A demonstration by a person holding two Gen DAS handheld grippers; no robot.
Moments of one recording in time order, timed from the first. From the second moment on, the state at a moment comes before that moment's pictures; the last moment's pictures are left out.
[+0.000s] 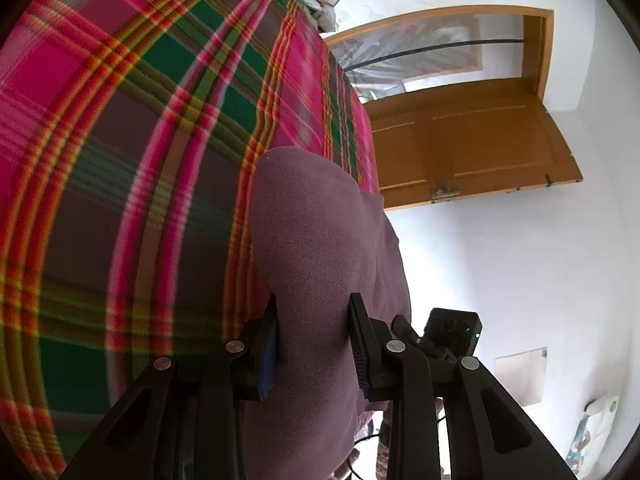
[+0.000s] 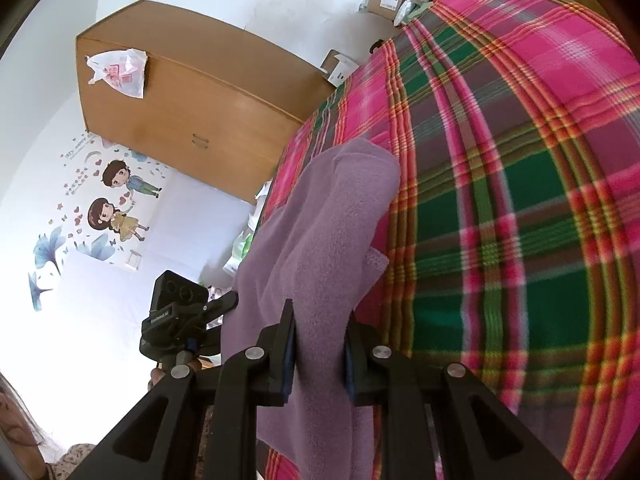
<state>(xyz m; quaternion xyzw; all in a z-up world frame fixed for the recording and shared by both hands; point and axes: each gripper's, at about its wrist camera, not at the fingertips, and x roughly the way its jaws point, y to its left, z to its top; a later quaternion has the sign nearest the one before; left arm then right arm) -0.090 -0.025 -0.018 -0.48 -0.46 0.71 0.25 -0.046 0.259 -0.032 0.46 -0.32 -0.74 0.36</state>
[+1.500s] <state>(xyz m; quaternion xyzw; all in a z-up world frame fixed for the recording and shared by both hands) -0.134 -0.166 -0.008 -0.46 -0.47 0.73 0.19 -0.140 0.169 -0.034 0.48 -0.30 -0.74 0.38</state>
